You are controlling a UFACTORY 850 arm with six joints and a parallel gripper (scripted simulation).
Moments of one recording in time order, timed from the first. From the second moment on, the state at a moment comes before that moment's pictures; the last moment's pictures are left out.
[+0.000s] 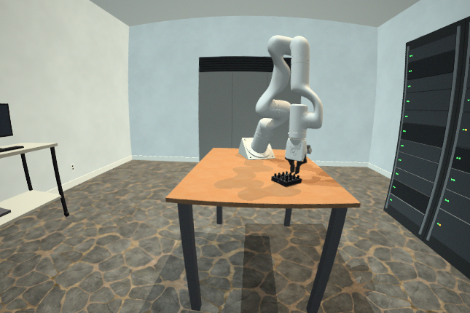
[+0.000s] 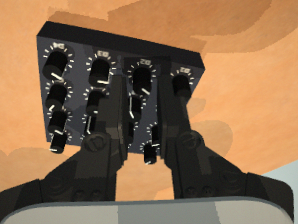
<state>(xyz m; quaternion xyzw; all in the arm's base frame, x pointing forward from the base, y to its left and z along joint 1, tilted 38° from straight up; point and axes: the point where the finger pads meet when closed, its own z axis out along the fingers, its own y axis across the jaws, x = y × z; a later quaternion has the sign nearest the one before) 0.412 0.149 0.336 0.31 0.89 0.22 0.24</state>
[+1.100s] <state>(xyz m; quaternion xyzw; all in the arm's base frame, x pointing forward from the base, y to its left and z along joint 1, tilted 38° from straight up) 0.416 0.151 0.330 0.31 0.89 0.22 0.24</state>
